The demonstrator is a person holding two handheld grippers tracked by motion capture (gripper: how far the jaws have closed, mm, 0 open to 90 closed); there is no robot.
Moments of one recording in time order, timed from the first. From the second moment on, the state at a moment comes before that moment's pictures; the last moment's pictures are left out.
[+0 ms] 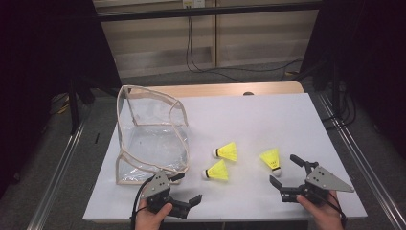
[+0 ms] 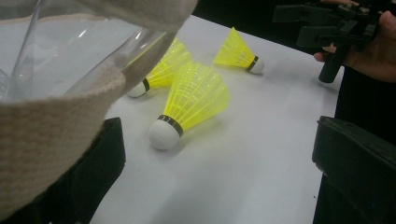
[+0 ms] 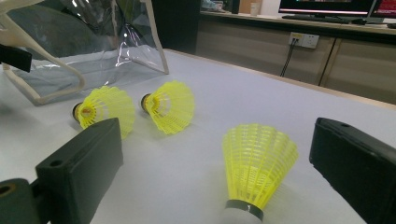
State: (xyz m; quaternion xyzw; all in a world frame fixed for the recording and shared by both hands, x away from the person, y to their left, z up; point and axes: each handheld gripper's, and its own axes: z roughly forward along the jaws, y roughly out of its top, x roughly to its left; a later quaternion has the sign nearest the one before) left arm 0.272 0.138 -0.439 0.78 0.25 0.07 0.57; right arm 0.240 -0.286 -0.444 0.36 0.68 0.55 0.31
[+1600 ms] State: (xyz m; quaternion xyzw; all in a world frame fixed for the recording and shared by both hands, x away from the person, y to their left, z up) left arm 0.273 0.099 -0.441 0.79 0.25 0.06 0.56; right arm 0.242 -0.284 -0.443 0.36 0.68 0.56 0.31
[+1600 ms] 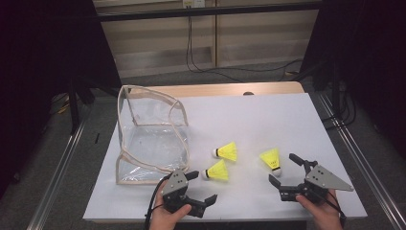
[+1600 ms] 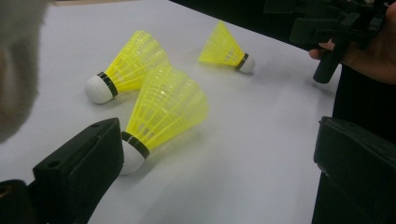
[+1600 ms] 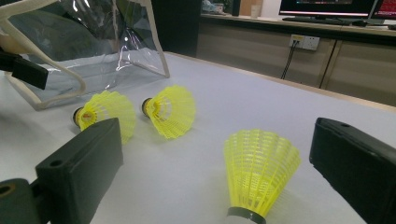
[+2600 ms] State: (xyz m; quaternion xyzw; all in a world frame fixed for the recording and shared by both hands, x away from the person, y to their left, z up) left arm 0.277 0.056 -0.439 0.80 0.25 0.05 0.55; right arm 0.241 -0.285 -0.443 0.36 0.68 0.56 0.31
